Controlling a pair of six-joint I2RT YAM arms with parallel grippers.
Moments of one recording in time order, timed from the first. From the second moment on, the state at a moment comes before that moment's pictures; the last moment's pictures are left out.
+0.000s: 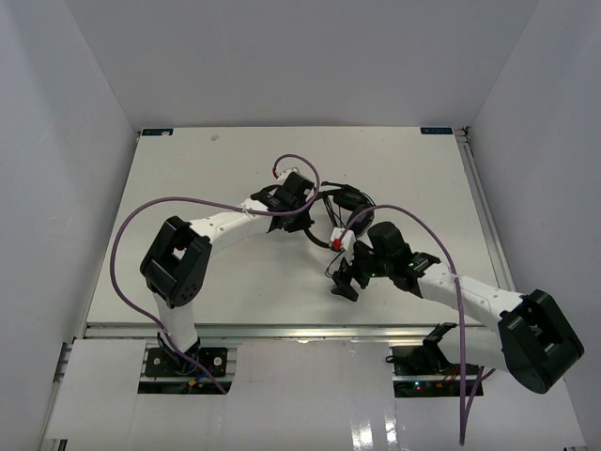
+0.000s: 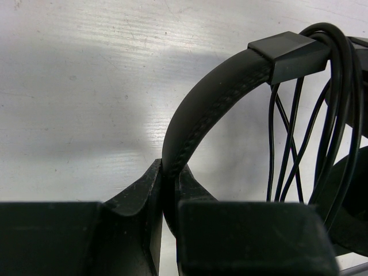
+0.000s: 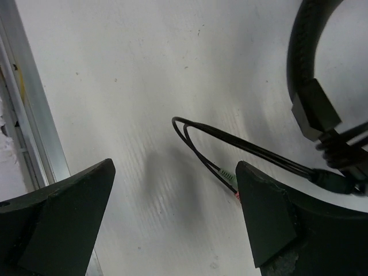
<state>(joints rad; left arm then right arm) -0.72 1.84 1.33 -0.39 -0.18 -0.82 0.66 1.16 0.53 -0.11 -0.51 -0.35</state>
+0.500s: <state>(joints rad) -0.72 1.84 1.33 -0.39 -0.18 -0.82 0.79 1.36 0.54 0.11 -0.32 -0.40</state>
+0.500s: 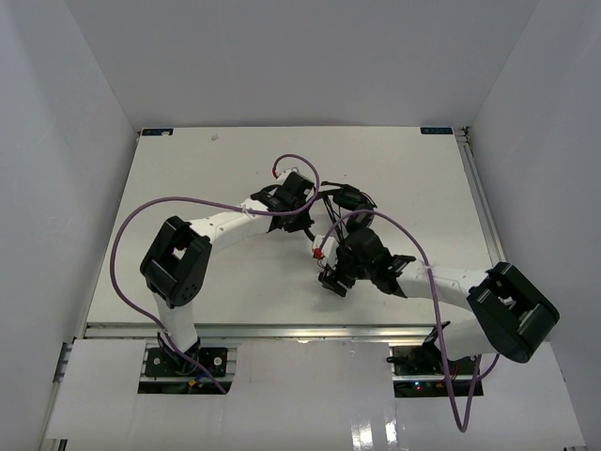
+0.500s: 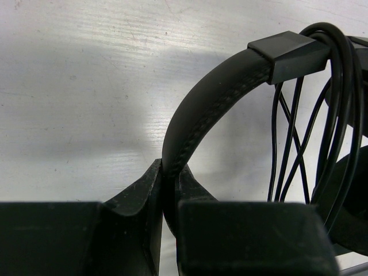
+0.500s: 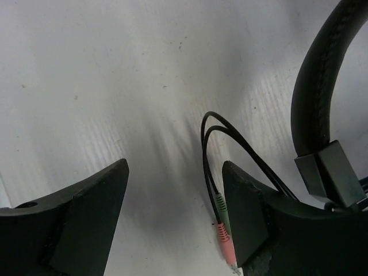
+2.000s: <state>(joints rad) -0.71 1.77 1.22 -0.37 -0.14 -0.81 0.78 1.21 0.83 -0.43 -0.62 -0.80</state>
